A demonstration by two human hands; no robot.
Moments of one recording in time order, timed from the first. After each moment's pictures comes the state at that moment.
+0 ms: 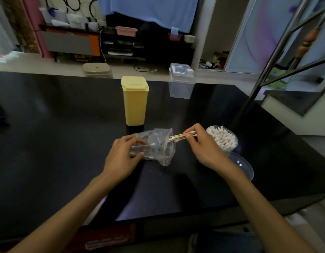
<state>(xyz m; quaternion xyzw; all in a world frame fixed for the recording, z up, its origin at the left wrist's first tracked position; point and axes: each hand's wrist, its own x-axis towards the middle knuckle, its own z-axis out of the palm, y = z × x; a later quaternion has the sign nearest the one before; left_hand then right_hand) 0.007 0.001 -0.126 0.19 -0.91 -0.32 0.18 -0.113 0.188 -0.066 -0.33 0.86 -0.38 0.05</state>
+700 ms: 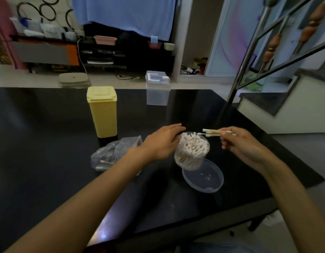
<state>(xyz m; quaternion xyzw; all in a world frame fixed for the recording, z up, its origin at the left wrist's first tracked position) -0.117 0.098 -0.057 -0.03 -0.96 -0.26 0.06 -0.185 0.303 -0.031 -0.12 0.79 -0.59 0.14</state>
